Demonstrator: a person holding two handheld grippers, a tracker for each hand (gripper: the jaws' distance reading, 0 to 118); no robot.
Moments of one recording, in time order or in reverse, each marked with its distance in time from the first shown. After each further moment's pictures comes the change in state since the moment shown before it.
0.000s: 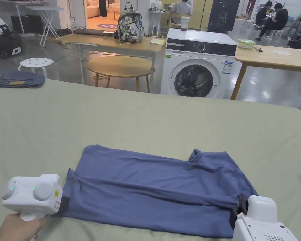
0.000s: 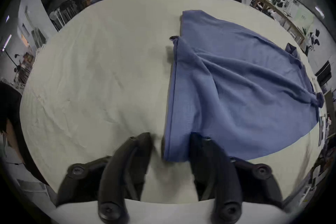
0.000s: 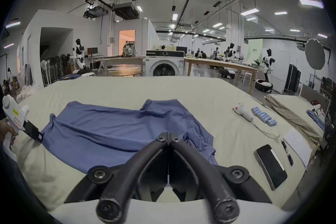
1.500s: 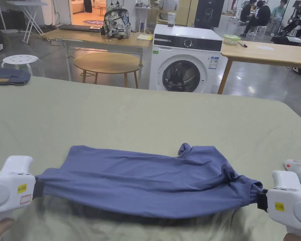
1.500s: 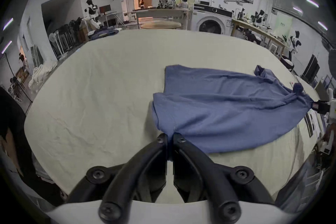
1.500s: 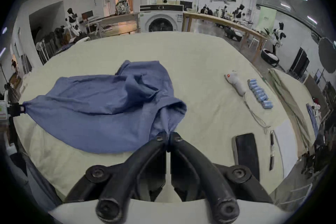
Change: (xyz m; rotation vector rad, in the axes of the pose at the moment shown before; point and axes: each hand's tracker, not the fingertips) left arm -0.027 -0.017 0.098 0.289 -0.075 -0.052; right arm 0.108 0.051 -0.020 -0.421 0.023 0.032
